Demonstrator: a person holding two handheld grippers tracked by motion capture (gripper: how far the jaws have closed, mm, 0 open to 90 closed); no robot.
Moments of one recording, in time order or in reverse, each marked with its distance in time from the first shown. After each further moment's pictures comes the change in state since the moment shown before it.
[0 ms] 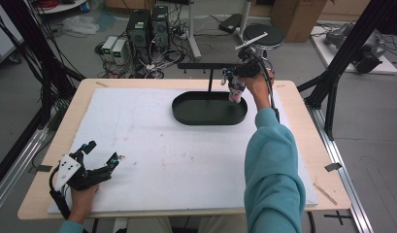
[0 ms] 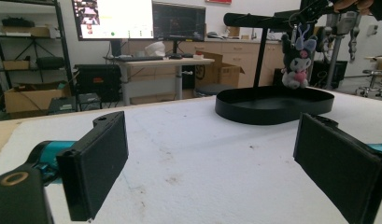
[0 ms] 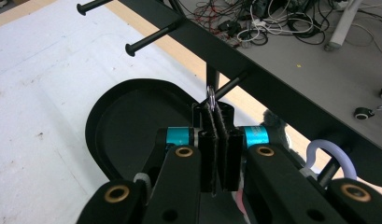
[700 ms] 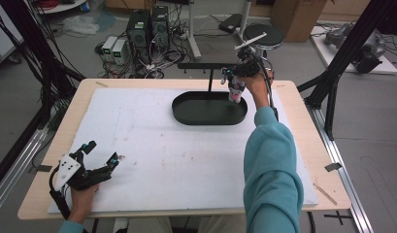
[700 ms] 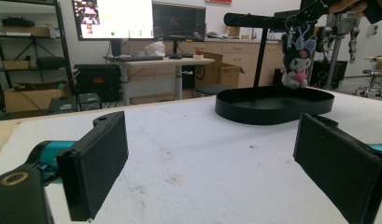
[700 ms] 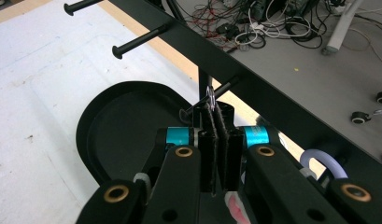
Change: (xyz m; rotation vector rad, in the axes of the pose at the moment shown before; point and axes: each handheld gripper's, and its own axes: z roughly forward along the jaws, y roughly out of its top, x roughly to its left) left arm 0.000 0.000 0.000 0.002 0.000 0.000; right arm -0.006 0.000 0.007 -0.012 -0.005 -0.016
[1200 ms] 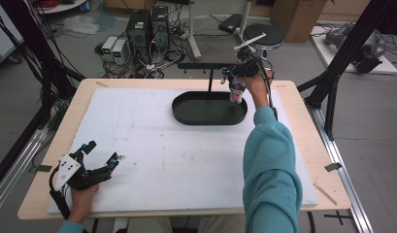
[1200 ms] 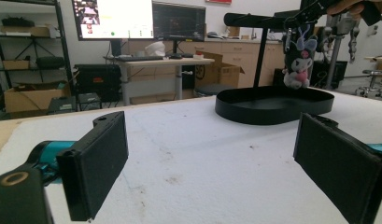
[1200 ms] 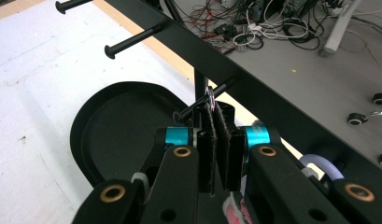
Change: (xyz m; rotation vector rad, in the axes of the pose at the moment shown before) left arm 0.000 0.000 0.000 0.000 0.000 -0.001; right arm -0.002 -0.001 0.004 -0.001 -0.006 -0.002
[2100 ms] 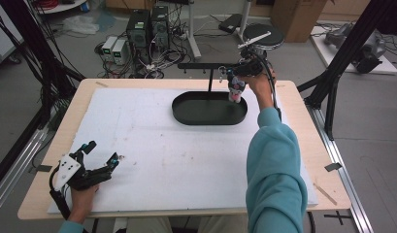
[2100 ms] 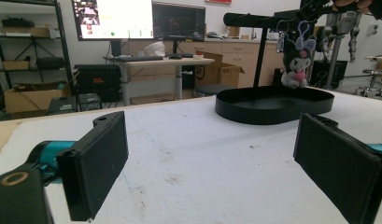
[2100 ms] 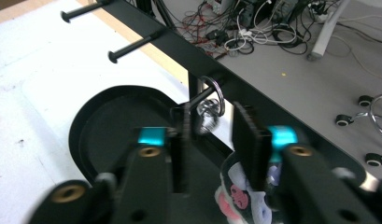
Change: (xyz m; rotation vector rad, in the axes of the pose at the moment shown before) left arm 0.000 0.000 0.000 -0.002 0.000 0.005; right arm 0.004 0.000 -0.019 -0.032 -0.040 0.001
